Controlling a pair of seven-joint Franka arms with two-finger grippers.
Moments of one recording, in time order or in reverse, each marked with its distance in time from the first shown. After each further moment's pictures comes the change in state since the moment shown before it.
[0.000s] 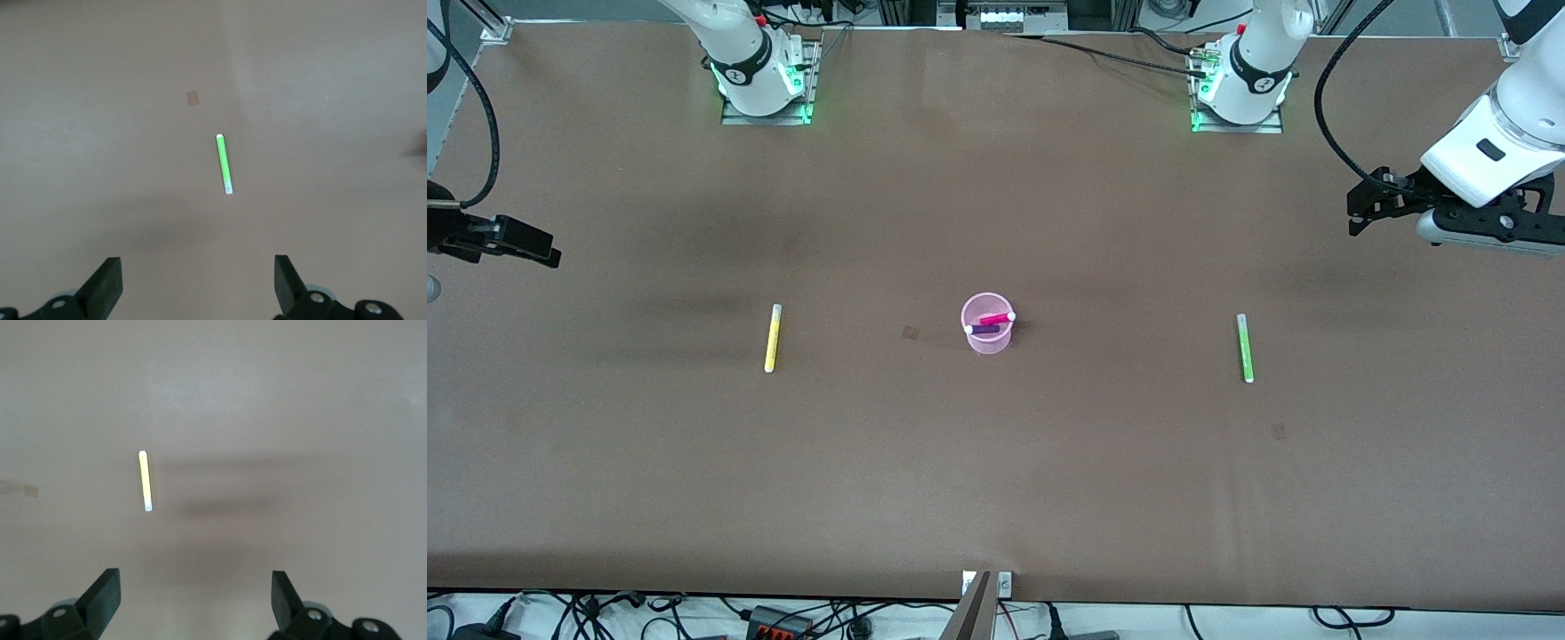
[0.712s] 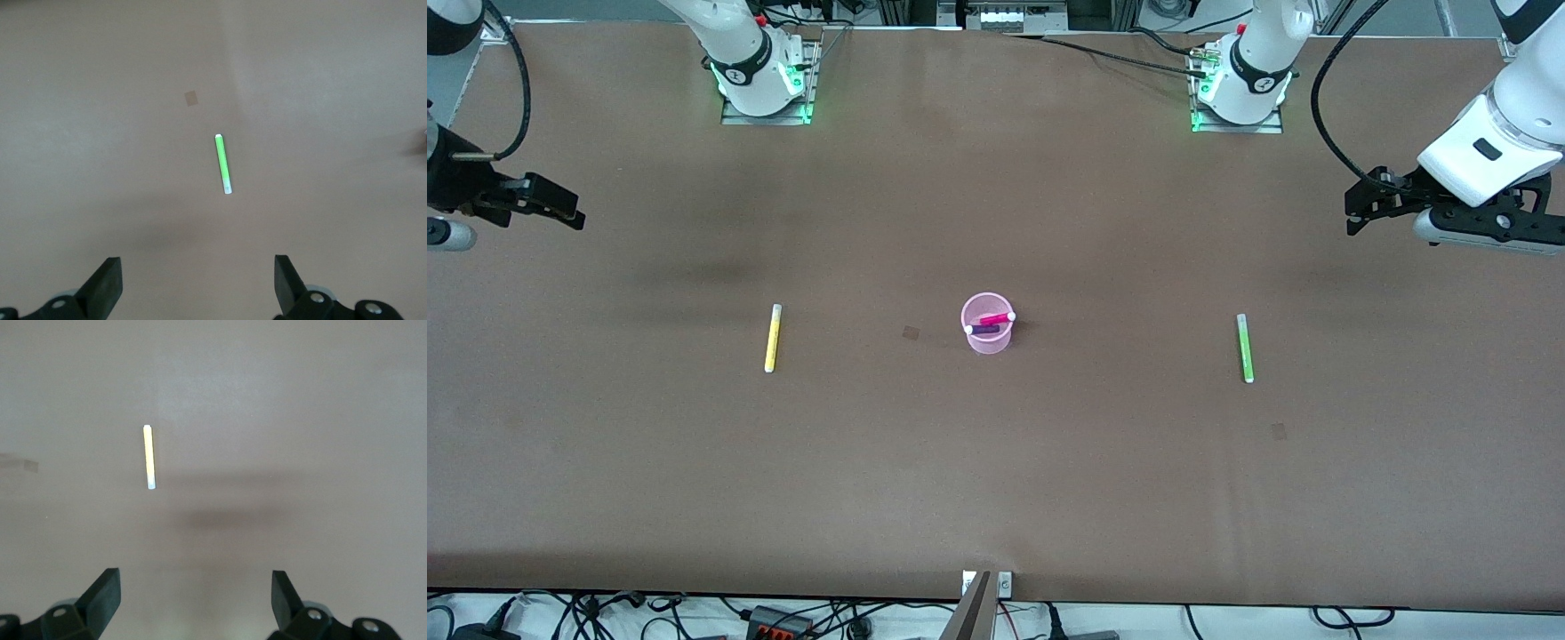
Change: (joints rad) left arm 0.000 0.000 -0.004 0.000 0.000 -0.001 0.000; right arm 0.009 -0.236 0.016 -0.349 -0.014 0.142 -0.004
